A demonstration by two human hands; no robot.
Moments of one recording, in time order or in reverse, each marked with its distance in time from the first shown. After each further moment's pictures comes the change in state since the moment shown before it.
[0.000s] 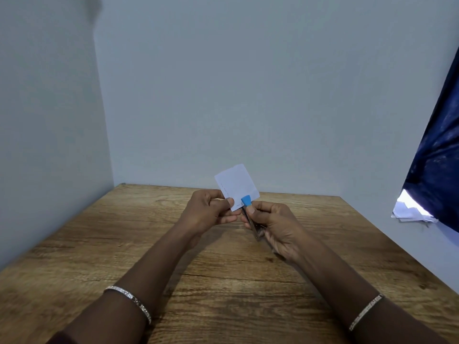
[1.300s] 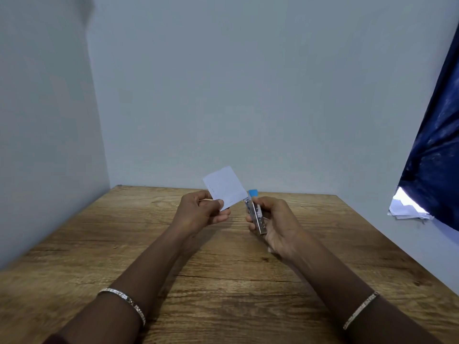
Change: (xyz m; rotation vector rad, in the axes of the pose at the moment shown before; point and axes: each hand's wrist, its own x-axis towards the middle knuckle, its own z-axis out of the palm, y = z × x) left_hand 0.001 -0.002 0.002 -0.067 0.185 -0.015; right_hand 0.000 -0.009 0.007 0.154 0.159 0.108
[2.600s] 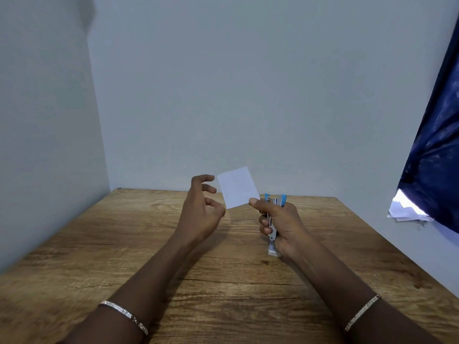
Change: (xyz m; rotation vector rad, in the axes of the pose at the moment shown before) left_hand -0.007 0.001 0.003 0.563 0.079 0.431; right_hand 0.005 0.001 -0.015 -0.085 0.071 -0.188
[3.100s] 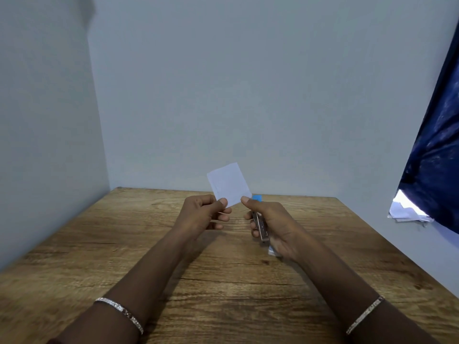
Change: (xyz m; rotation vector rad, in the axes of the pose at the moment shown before) left_hand 0.001 0.002 -0.002 -0.481 -0.124 -0.443; right_hand -0.005 -0.005 0.012 -0.252 -0.141 0.102
